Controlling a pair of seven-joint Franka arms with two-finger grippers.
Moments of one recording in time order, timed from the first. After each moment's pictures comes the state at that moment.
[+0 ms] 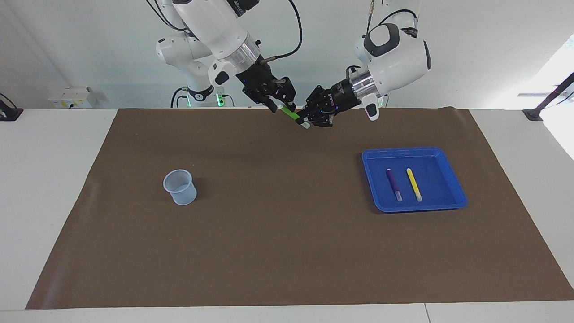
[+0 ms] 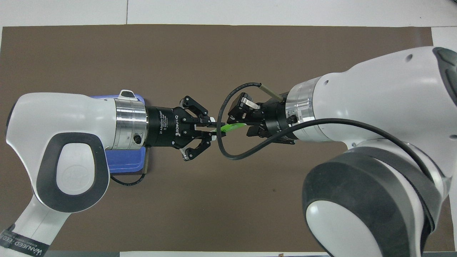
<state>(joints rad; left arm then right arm) -0.15 -0.08 -0.33 -1.98 -1.08 2.10 -1.62 0.40 0.01 0.05 -1.66 0.50 1.90 0.81</state>
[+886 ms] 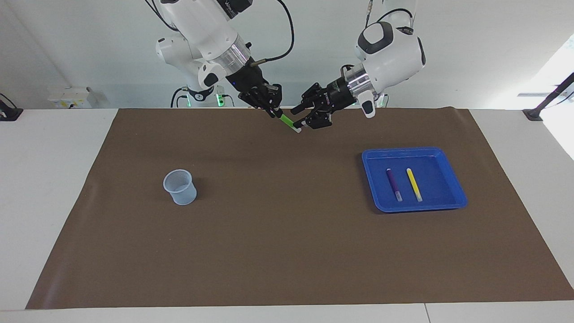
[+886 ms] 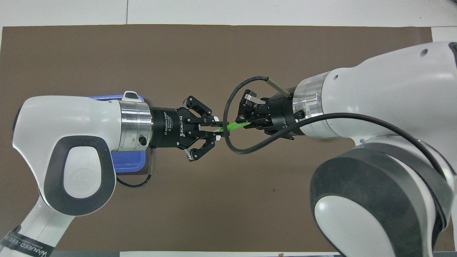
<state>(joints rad) -0.18 -0.09 -0.33 -1.99 -1.09 2.17 -1.61 0.36 0.01 0.04 -1.65 0.47 1.91 0.79</state>
